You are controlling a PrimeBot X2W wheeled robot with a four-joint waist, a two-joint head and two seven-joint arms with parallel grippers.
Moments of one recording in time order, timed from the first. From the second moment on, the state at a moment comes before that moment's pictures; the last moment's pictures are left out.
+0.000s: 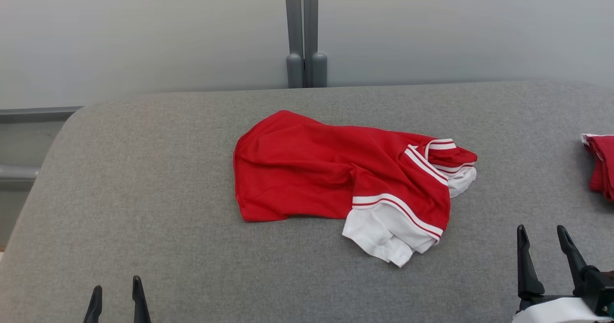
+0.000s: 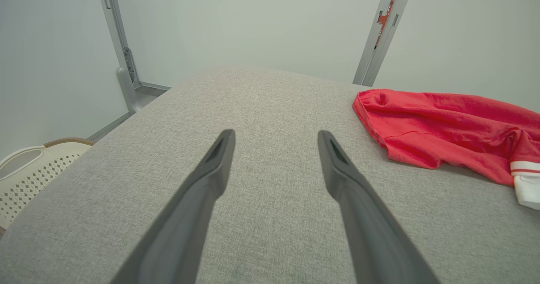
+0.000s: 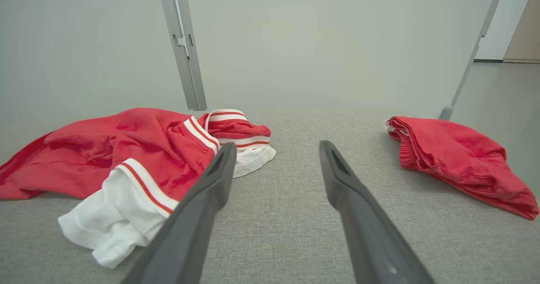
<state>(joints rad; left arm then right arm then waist) 0.24 0.05 0.09 0.11 -0.25 -0.04 -0.26 0.16 -0.05 -0.18 0.07 0.08 0.13 -0.26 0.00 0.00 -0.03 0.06</state>
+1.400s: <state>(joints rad) -0.51 0.07 -0.21 1.00 -0.36 0.00 -0.24 0.04 -0.05 -0.10 0.08 0.10 0.13 -0.26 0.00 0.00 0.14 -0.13</state>
